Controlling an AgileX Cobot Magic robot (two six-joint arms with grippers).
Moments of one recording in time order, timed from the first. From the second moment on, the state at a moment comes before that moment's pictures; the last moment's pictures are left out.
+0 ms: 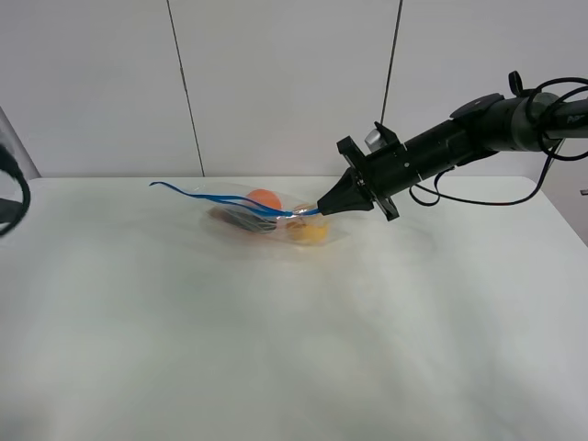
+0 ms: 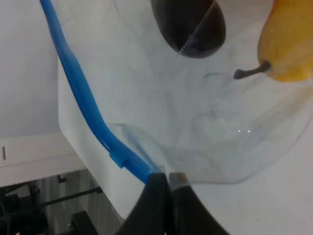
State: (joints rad) left arm 0.05 1.03 -0.87 -0.01 0.63 0.95; right arm 0.11 2.14 -1.55 1.09 1.09 -0.51
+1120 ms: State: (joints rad) left arm -0.61 1.61 -0.97 -1.02 0.16 2.02; right arm 0.11 2.14 -1.55 1.08 1.09 -0.51
